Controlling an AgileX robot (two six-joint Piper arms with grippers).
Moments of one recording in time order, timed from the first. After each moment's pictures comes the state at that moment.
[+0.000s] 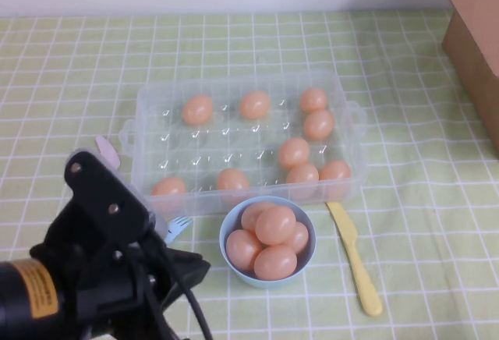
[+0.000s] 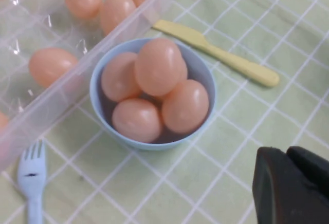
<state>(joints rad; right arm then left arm) 0.13 -0.01 0.03 0.19 0.37 -0.23 -0.82 0.90 -0.66 -0.18 0.50 0.13</state>
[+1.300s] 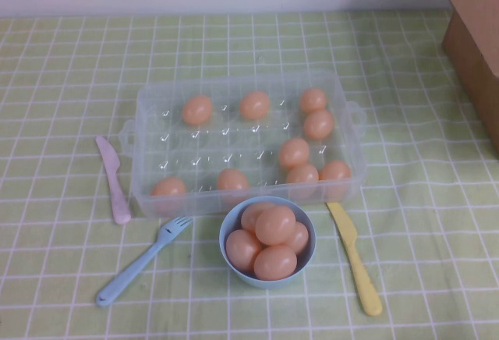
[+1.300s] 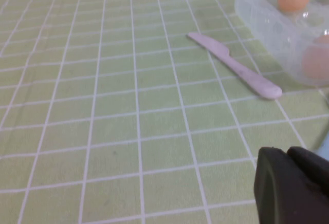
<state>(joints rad) 0.13 -0.01 0.03 0.19 0.37 -0.23 -0.11 -0.01 0.02 0.05 0.34 0.00</state>
